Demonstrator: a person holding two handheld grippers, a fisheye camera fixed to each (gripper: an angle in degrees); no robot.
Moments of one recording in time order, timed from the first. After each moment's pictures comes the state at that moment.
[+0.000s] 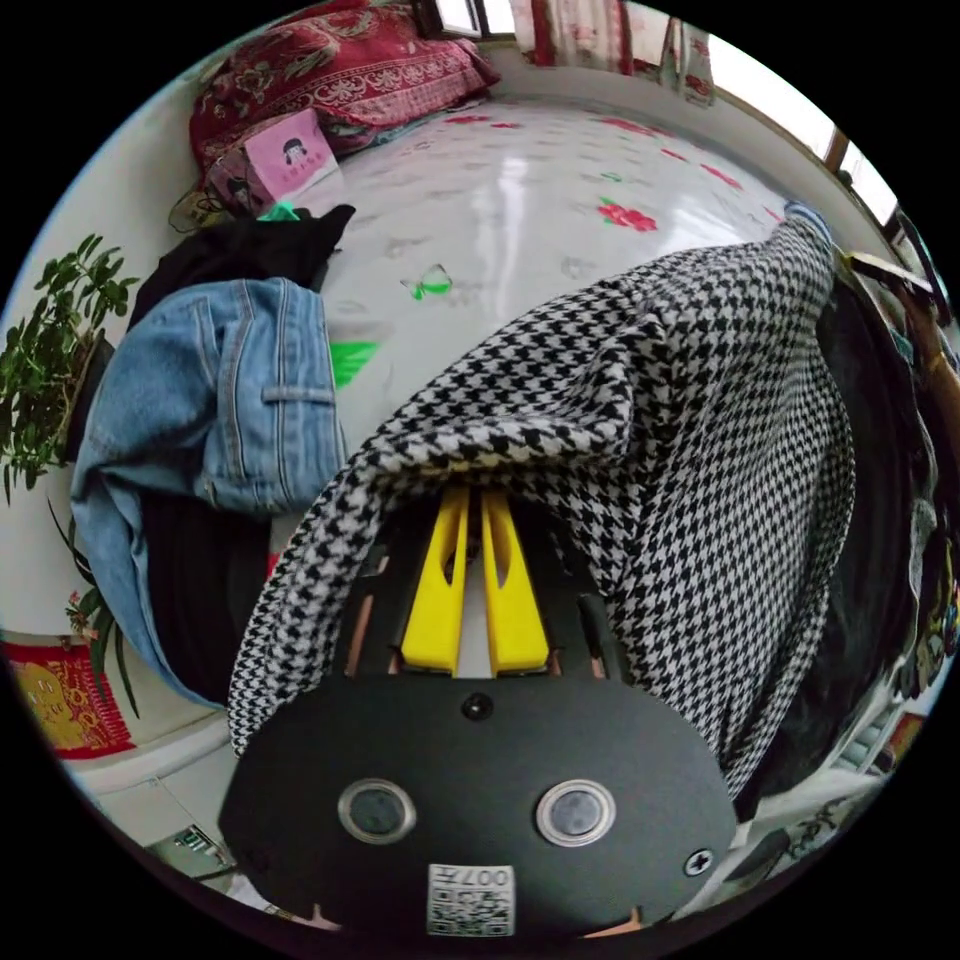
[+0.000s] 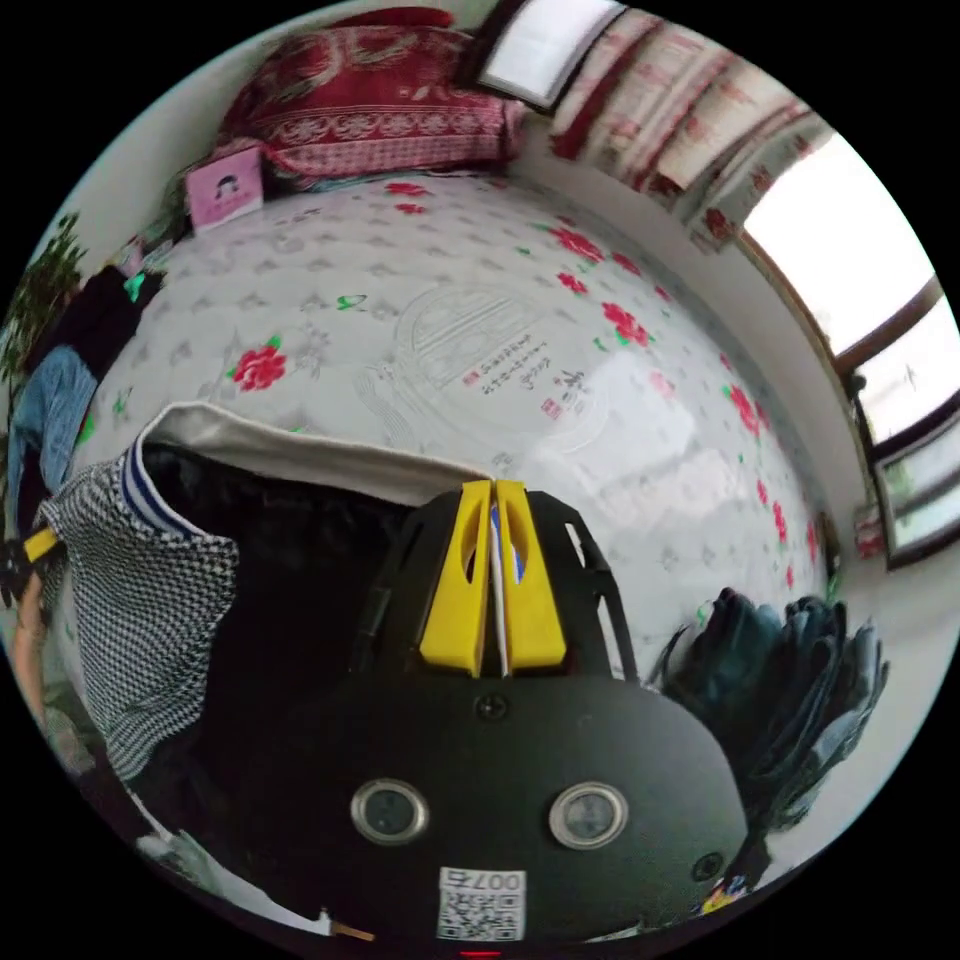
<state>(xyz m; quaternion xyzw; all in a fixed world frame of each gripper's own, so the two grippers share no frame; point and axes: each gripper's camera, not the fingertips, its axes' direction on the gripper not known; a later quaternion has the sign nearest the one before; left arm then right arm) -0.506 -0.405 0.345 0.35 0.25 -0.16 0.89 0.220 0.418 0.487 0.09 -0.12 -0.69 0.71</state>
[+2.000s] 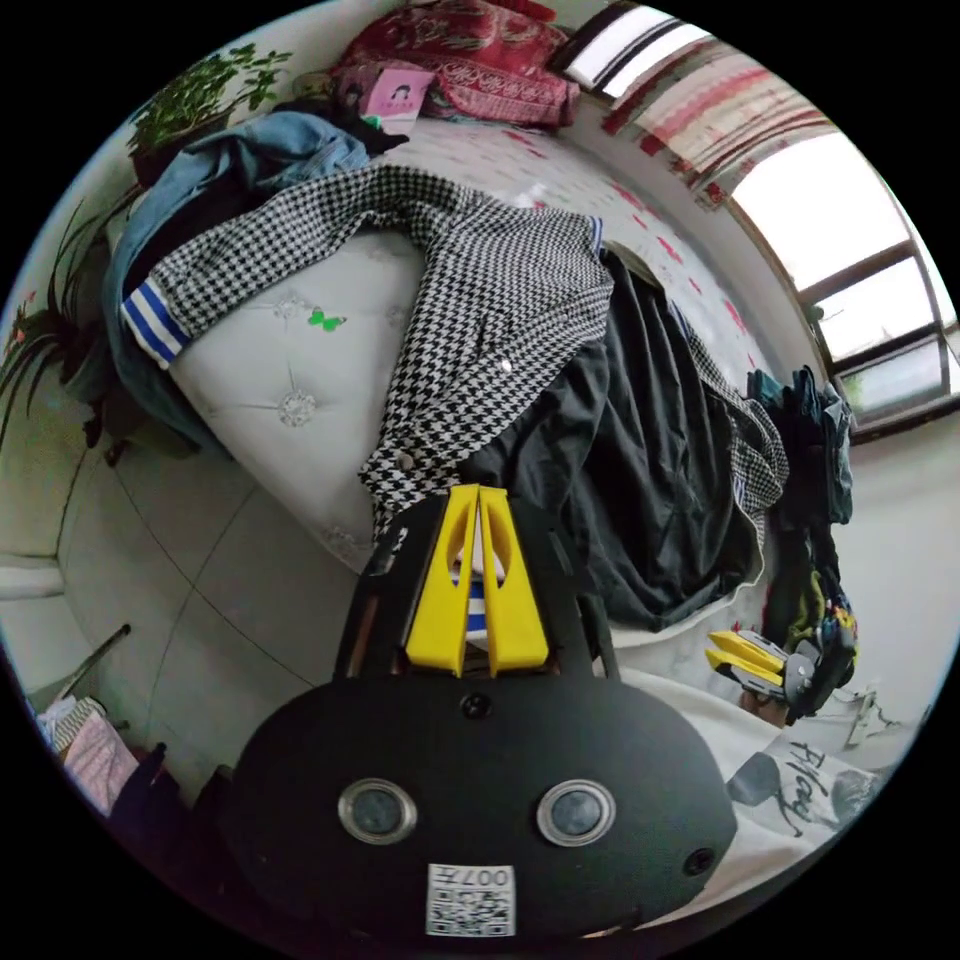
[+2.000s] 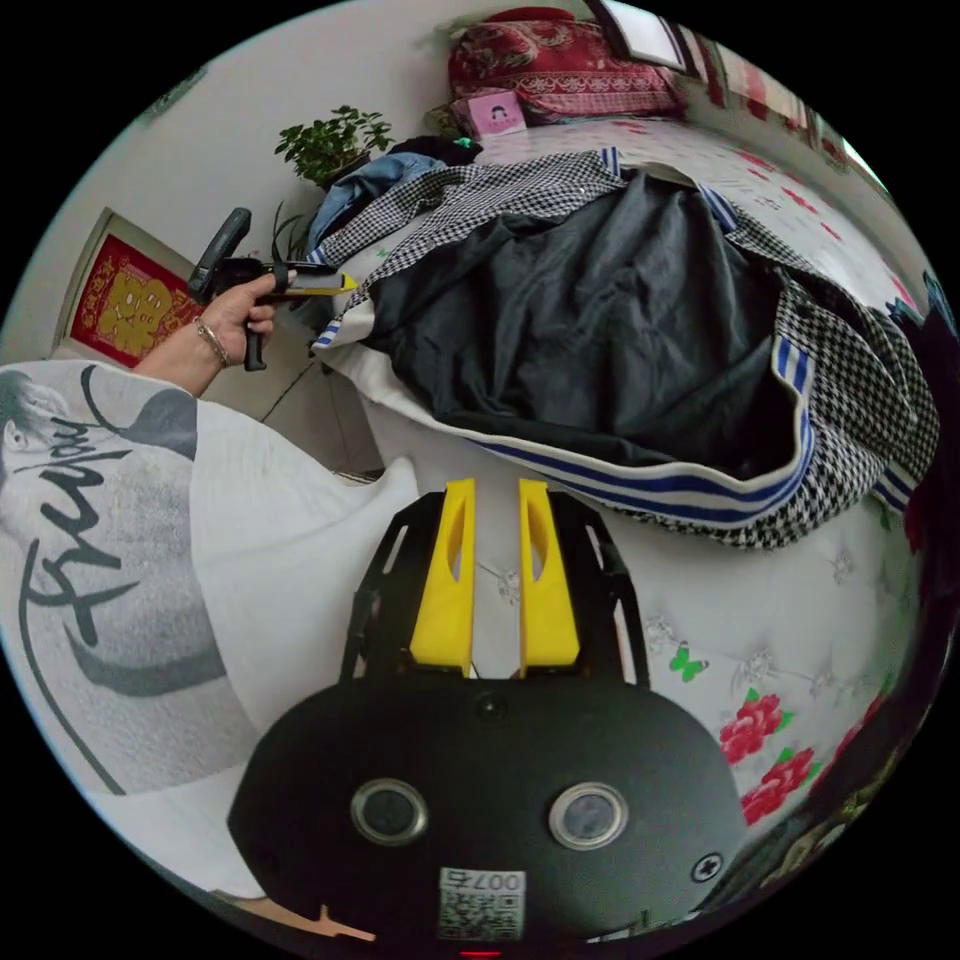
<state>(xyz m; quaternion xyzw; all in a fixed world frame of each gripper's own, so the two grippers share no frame) -0.361 -0.181 0.419 0.36 0.46 -0.25 0.78 0.836 0.450 0.413 -0.16 -0.29 -0.75 0.57</state>
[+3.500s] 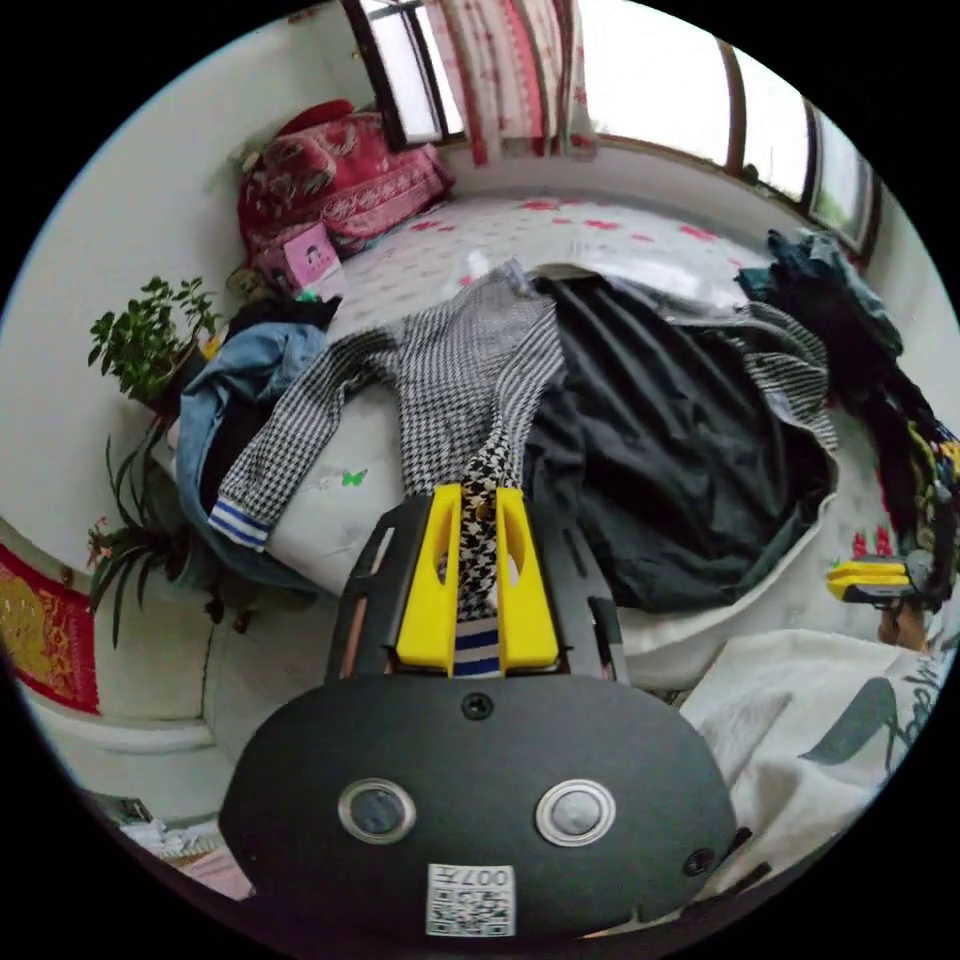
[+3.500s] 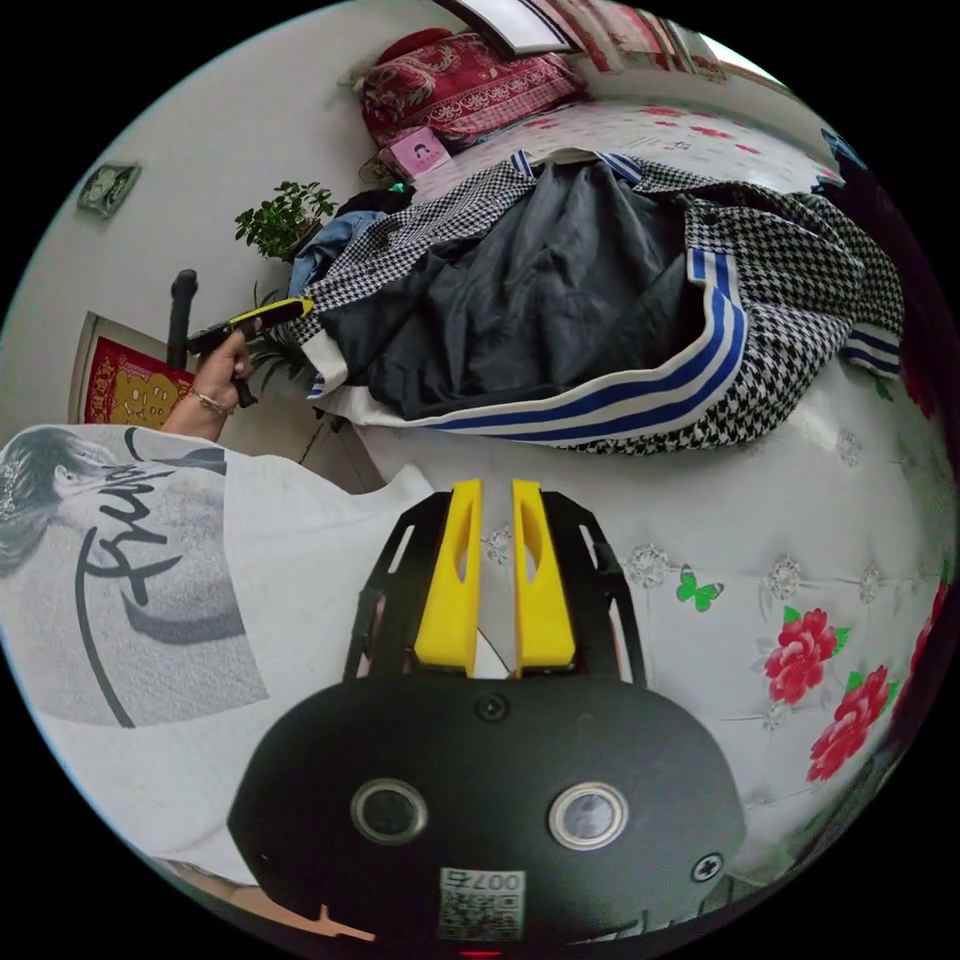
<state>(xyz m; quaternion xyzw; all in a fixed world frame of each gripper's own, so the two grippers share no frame) -0.306 -0.190 0.422 0.48 0.21 -0.18 0.83 0.830 0.413 0.366 -0.21 -0.34 -0.66 0.64</state>
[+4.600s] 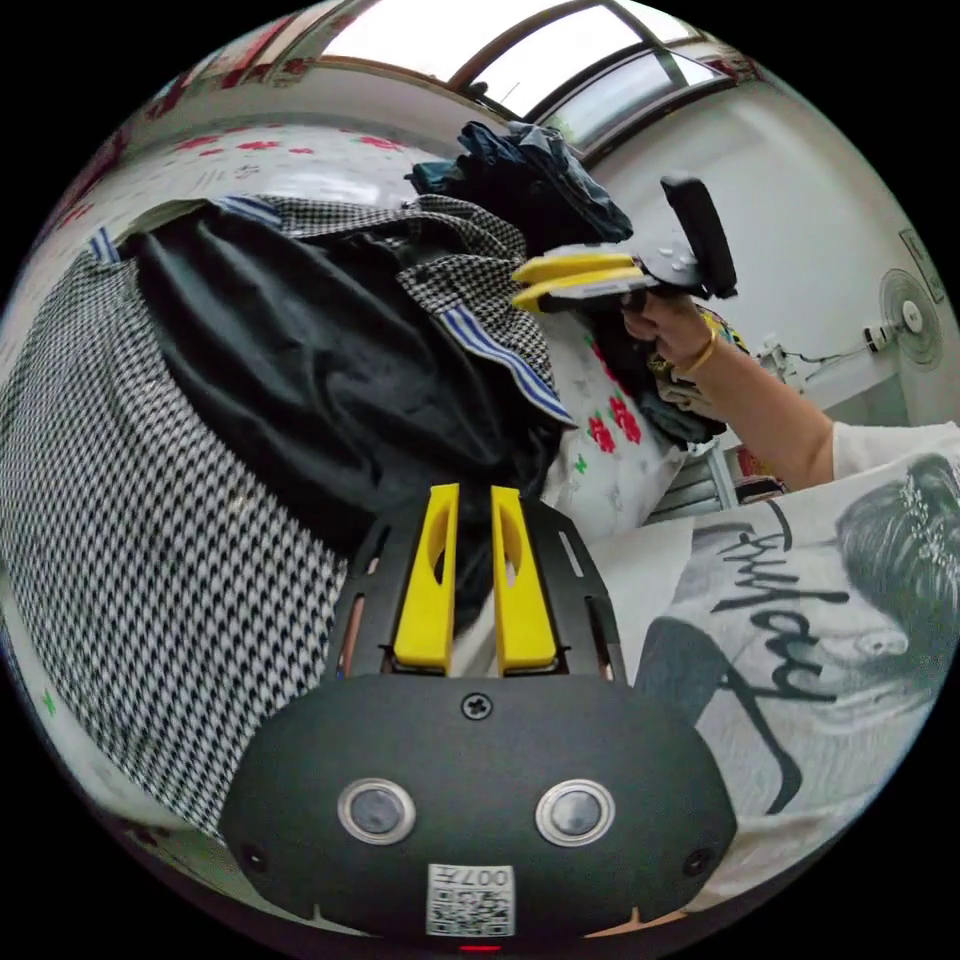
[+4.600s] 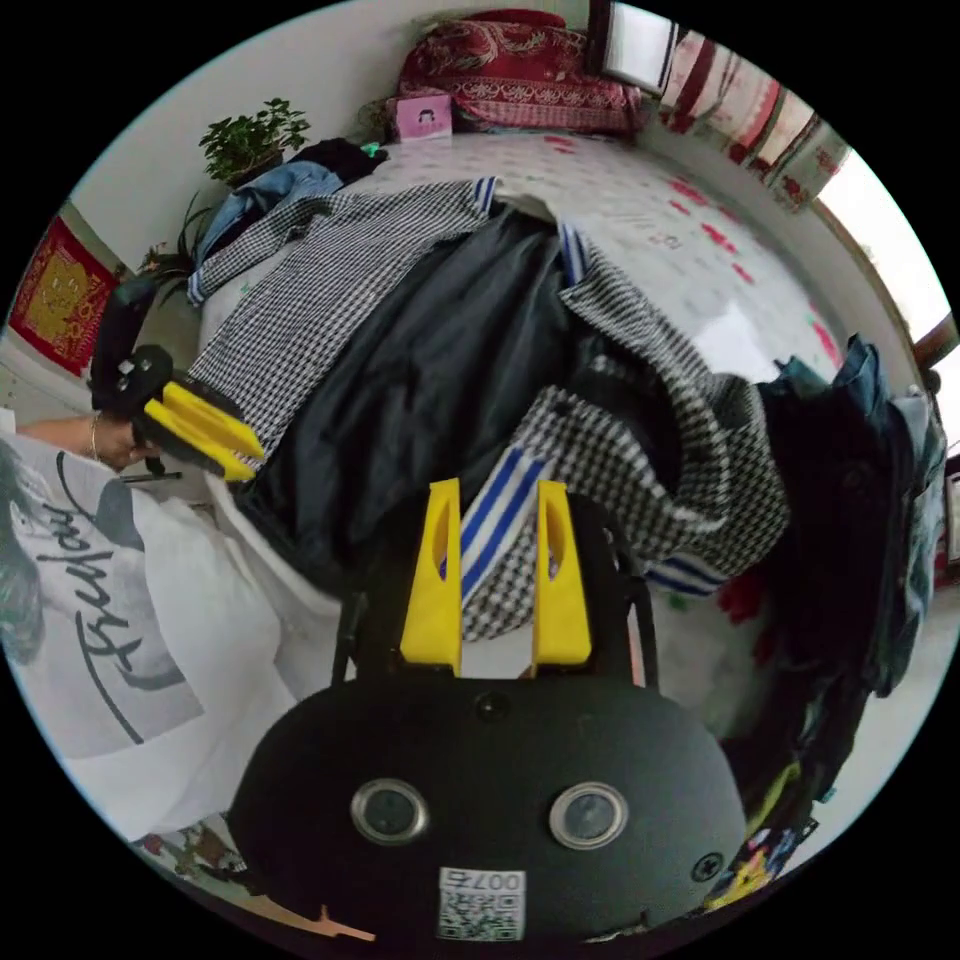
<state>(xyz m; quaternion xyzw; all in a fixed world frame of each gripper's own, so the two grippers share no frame) -0.241 -0.307 0.414 0.45 0.47 0.24 0.72 0.638 0.378 0.304 -0.04 -0.19 -0.78 0.60</state>
